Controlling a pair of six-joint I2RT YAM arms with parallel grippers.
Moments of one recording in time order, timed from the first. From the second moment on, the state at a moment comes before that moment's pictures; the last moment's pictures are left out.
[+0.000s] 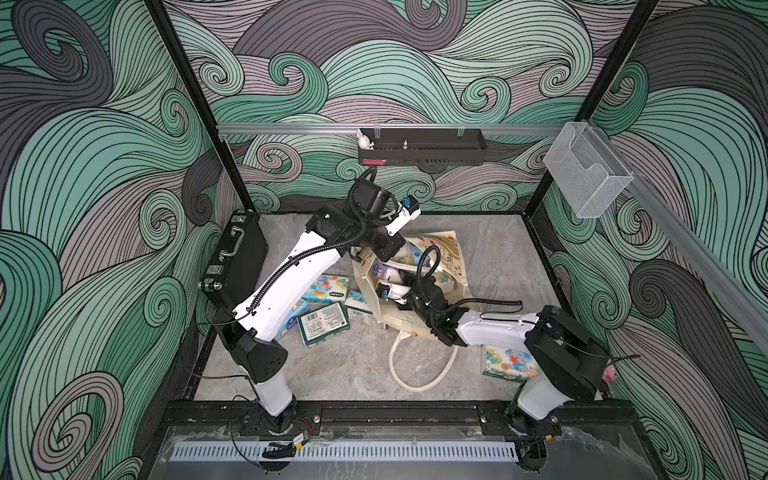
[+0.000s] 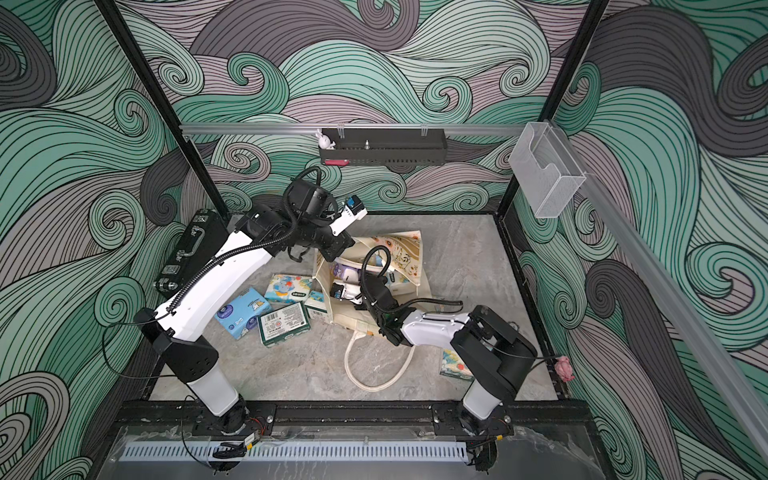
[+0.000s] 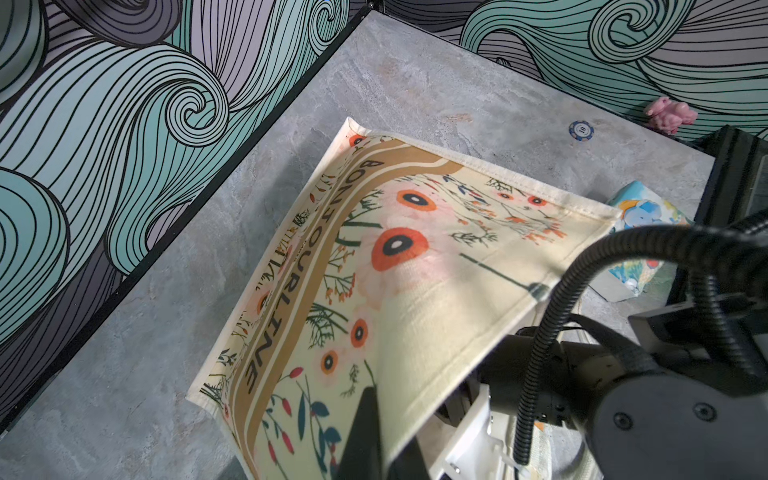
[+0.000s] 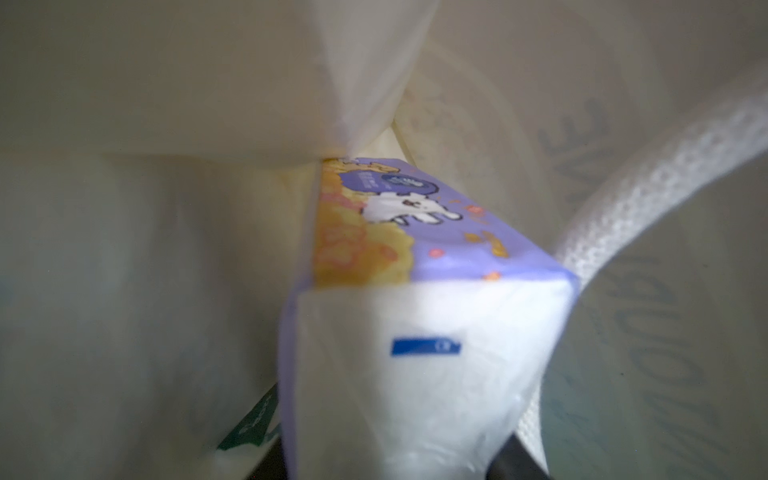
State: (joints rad) left arm -0.66 1.71 2.01 -1.09 0.16 0.26; right arm 0.86 1.59 0.74 0.47 0.32 -0.90
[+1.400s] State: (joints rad) left arm -0.62 2.11 2.39 -0.98 0.06 0.30; right arm 0.70 0.84 0.60 -0.25 0.11 0.15
